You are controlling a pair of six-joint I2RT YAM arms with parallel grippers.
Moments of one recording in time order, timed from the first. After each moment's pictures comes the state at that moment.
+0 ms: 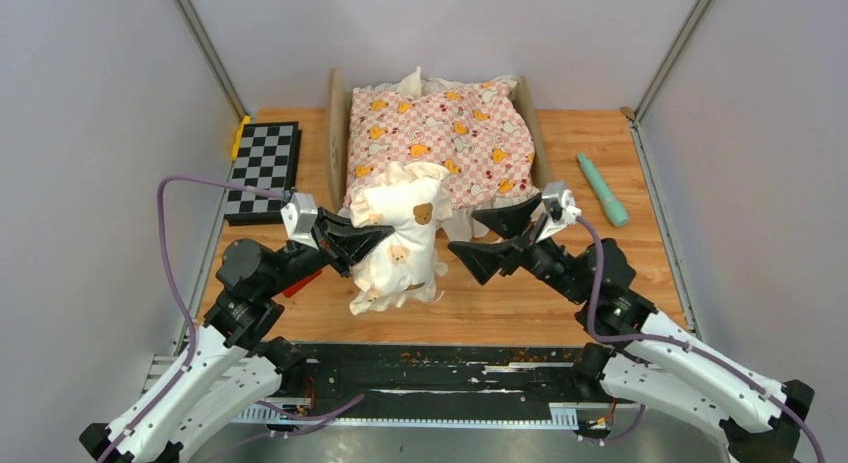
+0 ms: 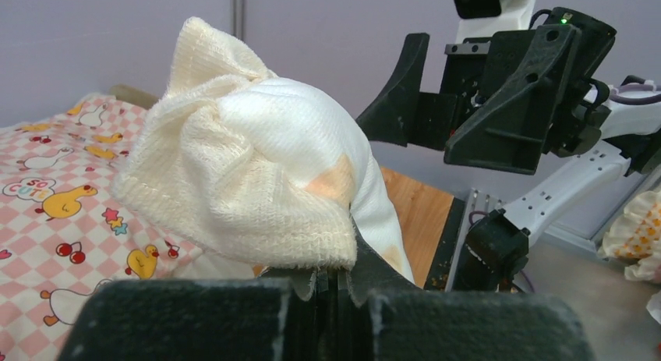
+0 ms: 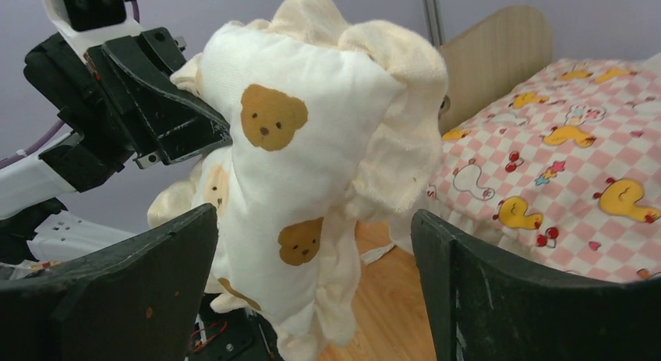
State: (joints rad) left arm -0.64 0.58 0.68 0.17 0.45 -0.30; right arm 0.90 0.66 0.68 0.25 -0.10 0.34
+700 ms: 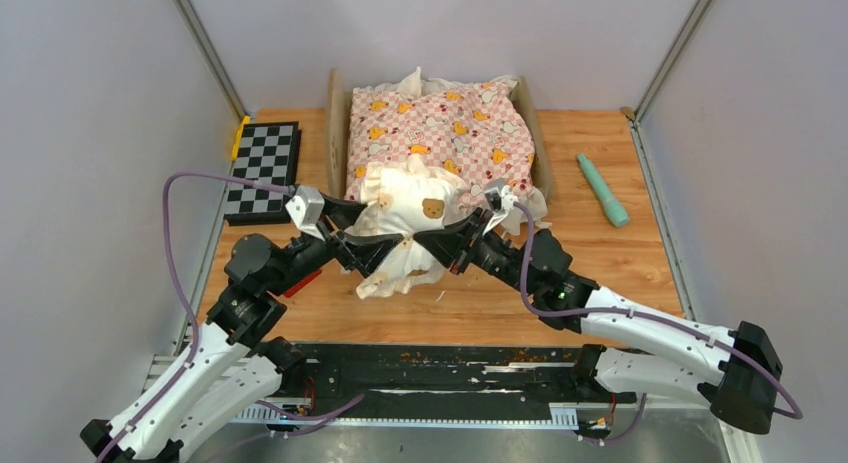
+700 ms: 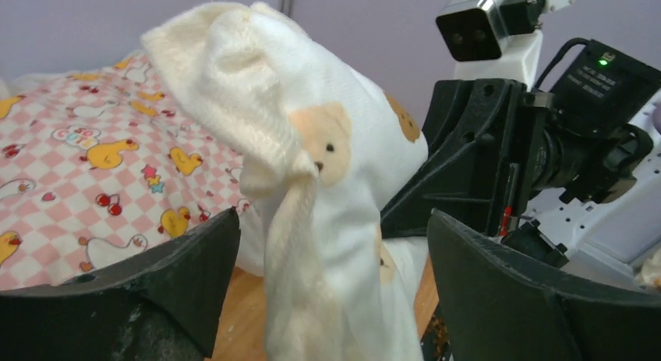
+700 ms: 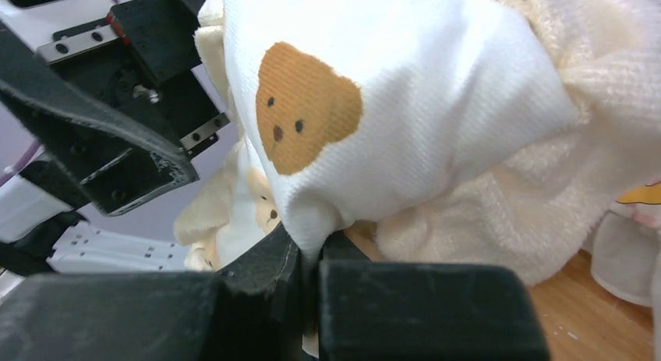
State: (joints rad) left arm -0.64 0.59 0.66 0.17 0.36 -0.31; right arm 1.02 1.00 0.68 0.50 -0.03 0.53
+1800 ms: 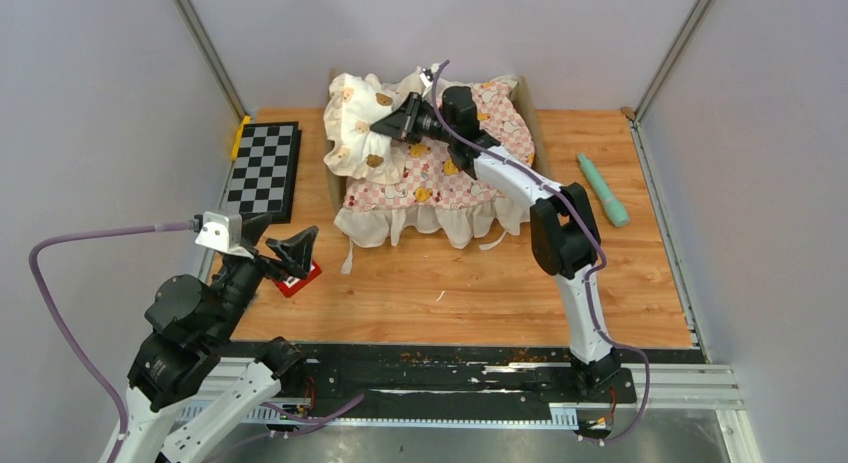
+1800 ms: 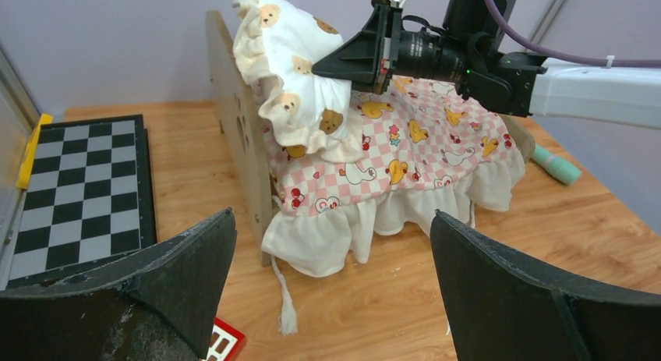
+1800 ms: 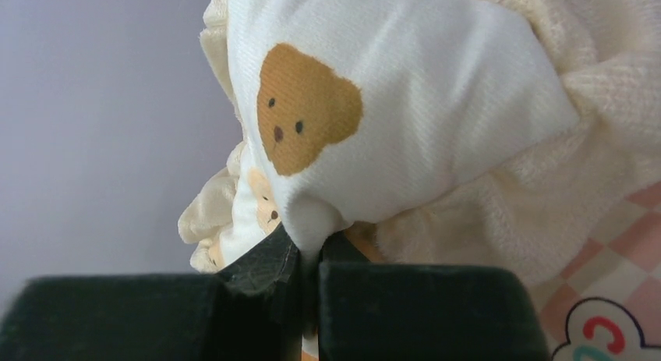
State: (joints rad) left arm -0.64 0.32 0.94 -0.54 -0.29 -0.14; right arm 0.55 2.22 1.89 0.29 -0.59 0.92
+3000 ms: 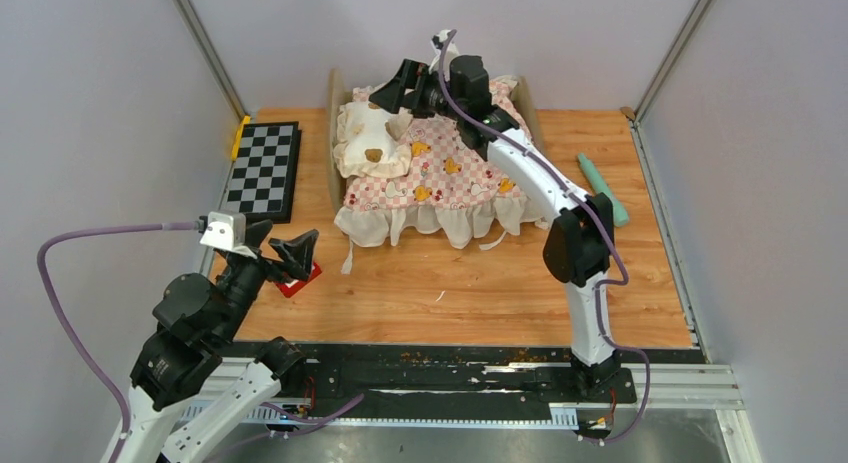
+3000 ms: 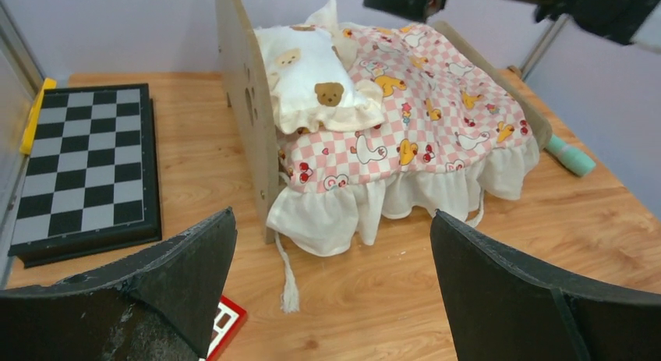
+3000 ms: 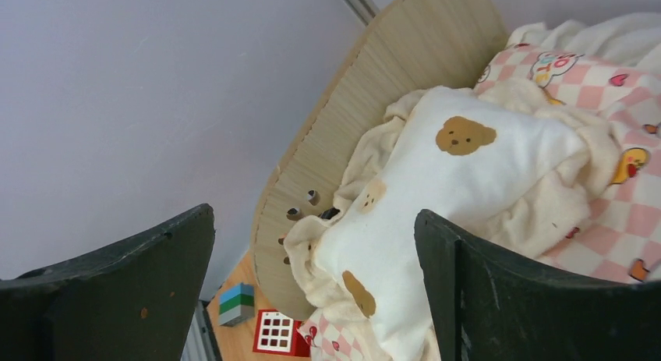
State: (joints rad) left arm -0.64 0.31 0.92 -0.58 -0.32 -0.17; right arm 0.55 2.18 2.13 -0.03 -0.41 0.69
